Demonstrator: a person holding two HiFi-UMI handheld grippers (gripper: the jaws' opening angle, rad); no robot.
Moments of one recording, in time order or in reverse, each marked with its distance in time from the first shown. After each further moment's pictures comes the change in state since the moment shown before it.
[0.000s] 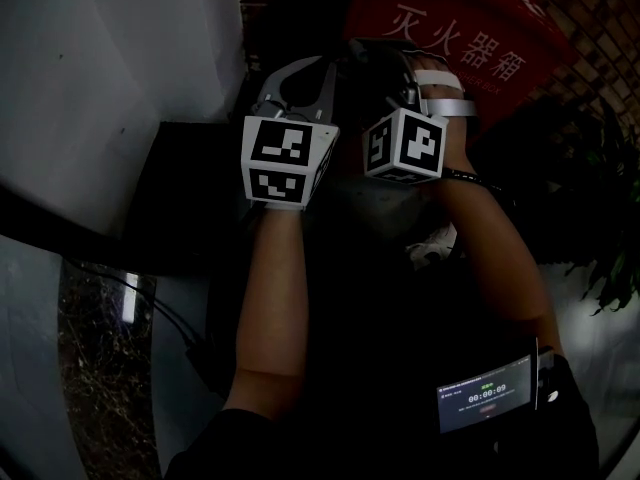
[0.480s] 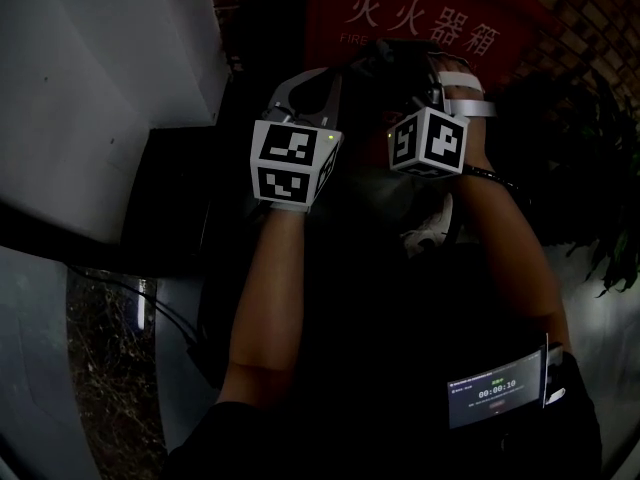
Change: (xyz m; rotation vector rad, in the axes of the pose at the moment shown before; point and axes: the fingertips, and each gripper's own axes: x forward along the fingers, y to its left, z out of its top) left arm 0.016 -0.062 -0.024 -0.055 0.071 -0.107; right arm -0.034 0.002 -0.084 0.018 0.093 -0.019
